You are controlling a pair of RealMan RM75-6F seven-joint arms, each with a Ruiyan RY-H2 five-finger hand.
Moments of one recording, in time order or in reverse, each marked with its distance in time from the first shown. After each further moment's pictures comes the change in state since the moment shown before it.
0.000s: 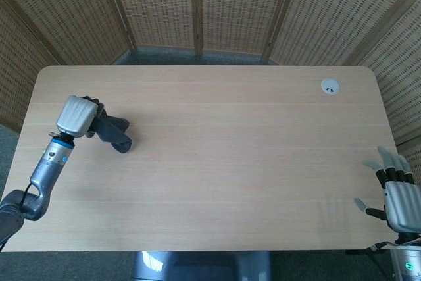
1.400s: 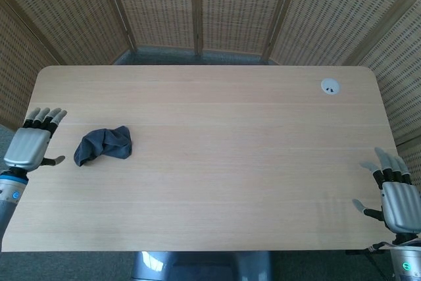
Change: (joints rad) left arm 0.272 0.392 0.051 -0.606 -0.114 0.049 0.084; right arm 0.000 -0.008 -0.003 -0.005 0.001 -0.002 -0.030
